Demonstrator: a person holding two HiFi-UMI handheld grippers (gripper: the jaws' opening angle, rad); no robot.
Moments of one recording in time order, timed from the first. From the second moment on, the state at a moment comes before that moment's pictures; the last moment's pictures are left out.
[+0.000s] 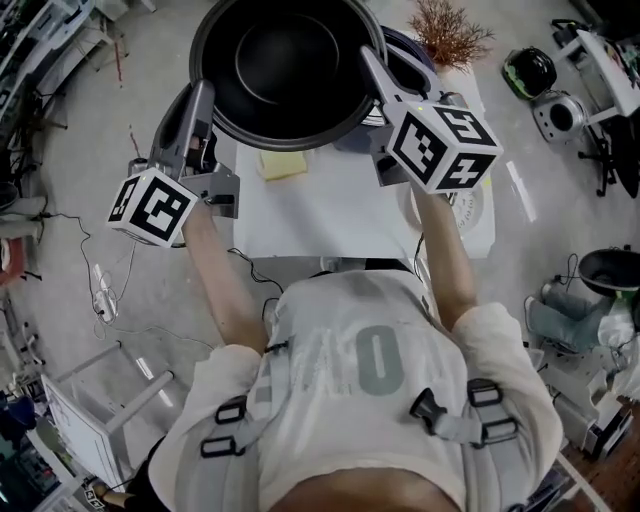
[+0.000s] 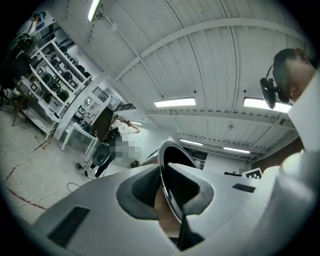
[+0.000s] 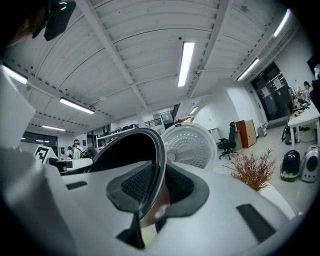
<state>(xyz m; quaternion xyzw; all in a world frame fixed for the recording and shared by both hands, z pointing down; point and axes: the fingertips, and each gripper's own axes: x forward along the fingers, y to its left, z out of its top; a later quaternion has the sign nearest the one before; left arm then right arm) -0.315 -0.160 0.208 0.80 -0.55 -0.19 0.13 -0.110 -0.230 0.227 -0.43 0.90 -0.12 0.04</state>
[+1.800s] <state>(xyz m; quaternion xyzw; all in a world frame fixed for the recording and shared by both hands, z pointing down) -0.182 -0.306 0.302 0.82 -0.53 0.07 0.19 0.024 -0.329 0.337 -0.51 0.82 -0.23 -0.15</state>
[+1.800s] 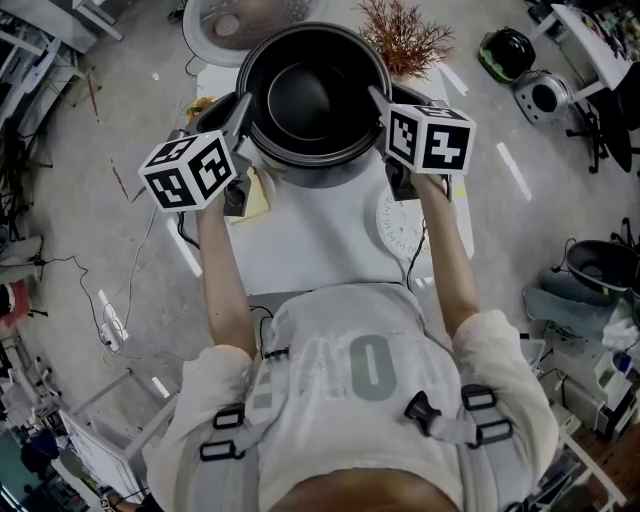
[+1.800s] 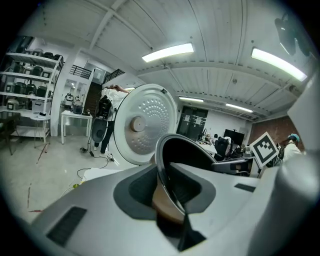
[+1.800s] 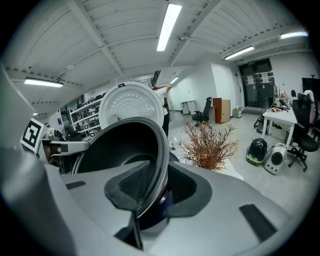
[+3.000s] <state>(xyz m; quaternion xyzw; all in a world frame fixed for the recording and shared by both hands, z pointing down) -0.193 -0.341 0.394 0.79 -0.53 0.17 0.25 0.012 -0.360 0.398 -0.49 0.81 -0.17 -0.25</state>
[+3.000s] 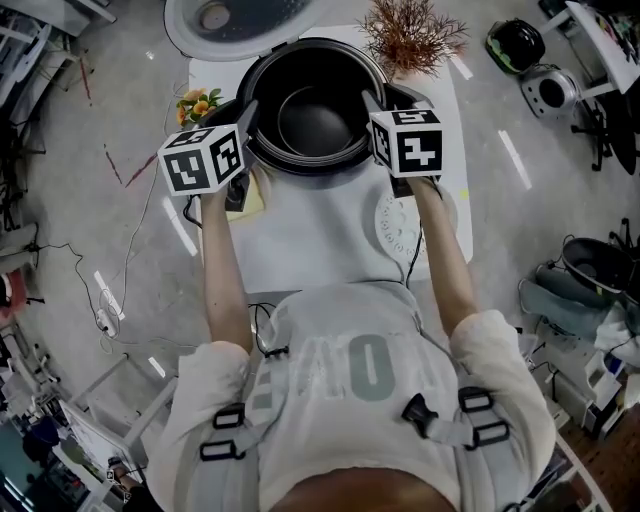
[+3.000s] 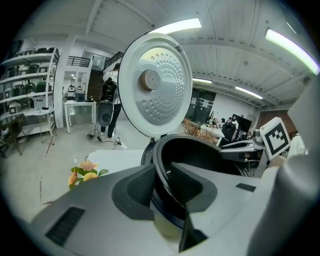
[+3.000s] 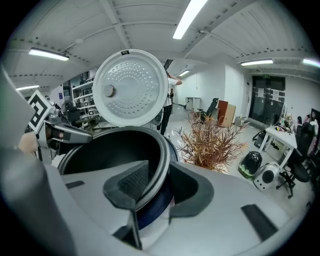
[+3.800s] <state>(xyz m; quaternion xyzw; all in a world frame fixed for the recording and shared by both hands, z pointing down) -0.193 -0.344 0.389 0.79 -0.55 0.17 0.22 0.016 -0.363 0.392 -0.51 0.81 -0.14 -0.25</state>
